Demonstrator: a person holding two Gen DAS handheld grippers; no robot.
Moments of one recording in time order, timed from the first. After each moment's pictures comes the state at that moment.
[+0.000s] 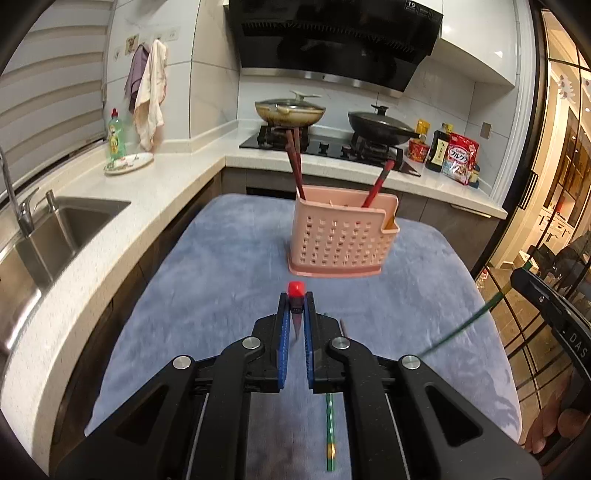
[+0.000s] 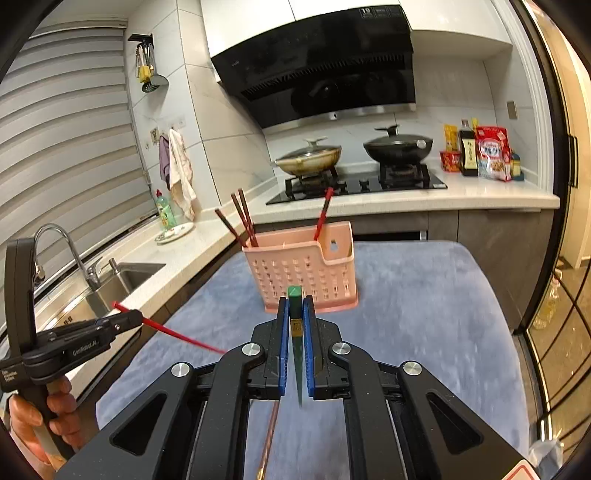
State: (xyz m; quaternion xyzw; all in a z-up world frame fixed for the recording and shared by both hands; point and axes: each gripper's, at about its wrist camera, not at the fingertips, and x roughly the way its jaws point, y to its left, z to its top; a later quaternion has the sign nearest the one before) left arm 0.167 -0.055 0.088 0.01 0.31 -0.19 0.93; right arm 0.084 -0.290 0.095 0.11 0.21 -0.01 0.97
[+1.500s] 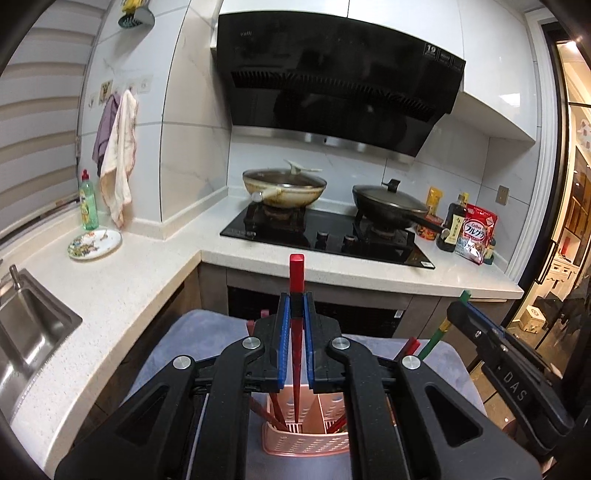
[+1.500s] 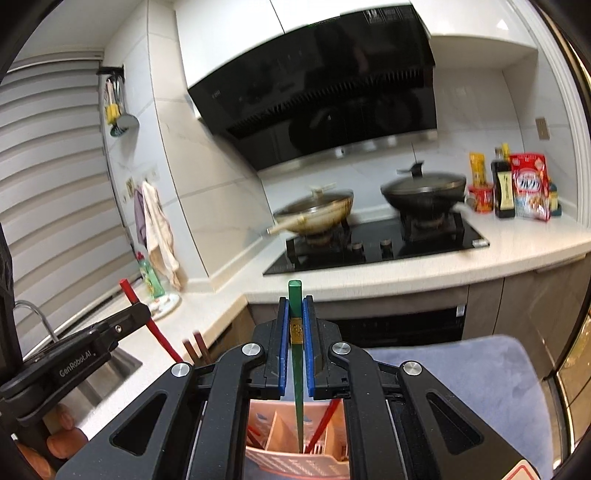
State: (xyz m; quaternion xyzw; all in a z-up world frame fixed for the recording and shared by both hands) left arm 0.360 -0.145 0.162 -0.03 0.22 -0.18 0.96; right arm 0.320 -0.339 0.141 0.15 0.17 -0.01 0.98
